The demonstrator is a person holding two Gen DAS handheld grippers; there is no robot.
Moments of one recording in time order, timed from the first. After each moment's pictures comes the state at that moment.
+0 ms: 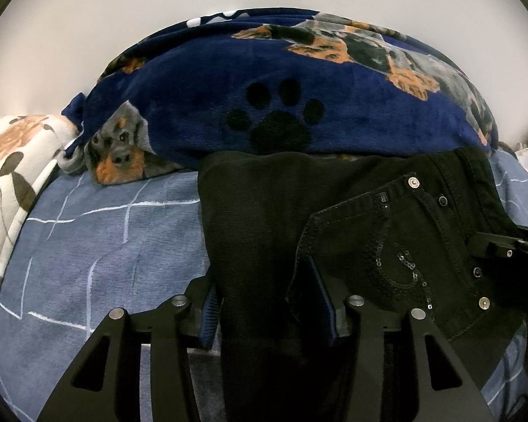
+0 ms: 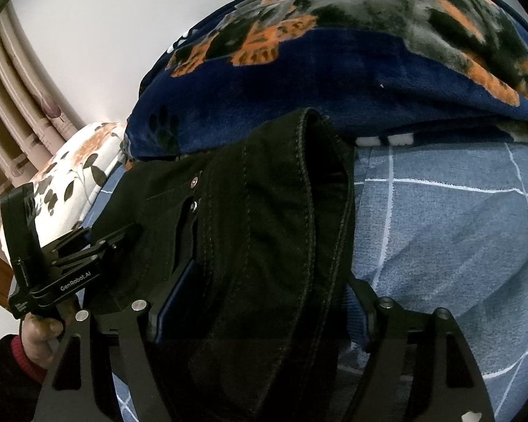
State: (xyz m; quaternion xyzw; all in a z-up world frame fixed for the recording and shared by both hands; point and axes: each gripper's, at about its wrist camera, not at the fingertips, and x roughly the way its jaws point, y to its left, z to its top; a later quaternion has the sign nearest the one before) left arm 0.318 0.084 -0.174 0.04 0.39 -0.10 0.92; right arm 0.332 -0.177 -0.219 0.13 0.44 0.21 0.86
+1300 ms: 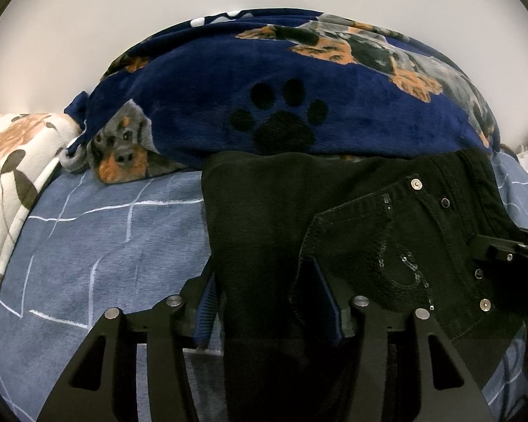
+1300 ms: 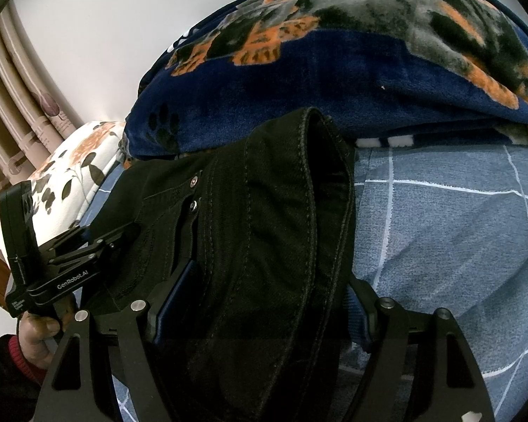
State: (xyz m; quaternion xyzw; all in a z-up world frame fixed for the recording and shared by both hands) left arm 0.317 0.084 -0.174 0.03 0.39 -0.09 0.92; right arm 0.334 -0.173 -0.218 0.12 0.44 0.21 0.87
